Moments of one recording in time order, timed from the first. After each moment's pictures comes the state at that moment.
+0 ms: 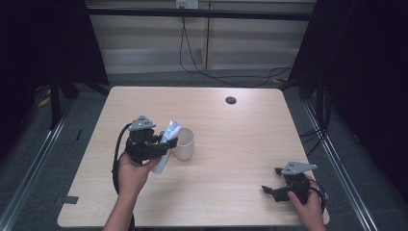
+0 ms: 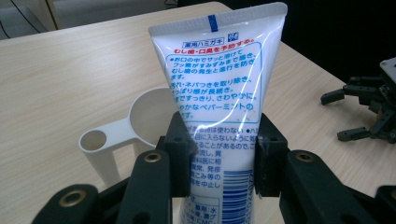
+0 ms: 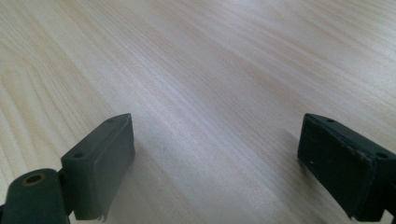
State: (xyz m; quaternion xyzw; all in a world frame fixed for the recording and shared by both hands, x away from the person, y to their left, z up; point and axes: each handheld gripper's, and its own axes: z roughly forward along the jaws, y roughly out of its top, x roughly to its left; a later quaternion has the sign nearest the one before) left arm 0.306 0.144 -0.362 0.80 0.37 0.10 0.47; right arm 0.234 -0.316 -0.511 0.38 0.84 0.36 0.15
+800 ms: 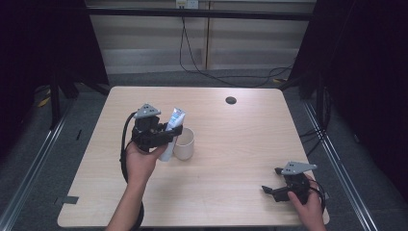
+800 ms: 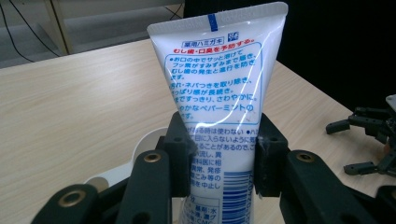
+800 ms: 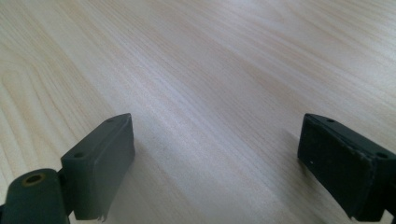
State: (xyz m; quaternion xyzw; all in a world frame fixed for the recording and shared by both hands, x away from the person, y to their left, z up) left arm 0.327 0.129 -0.349 0.78 0.38 0.12 0.49; right arm 0.234 -0.316 -0.511 0.38 0.84 0.36 0.15
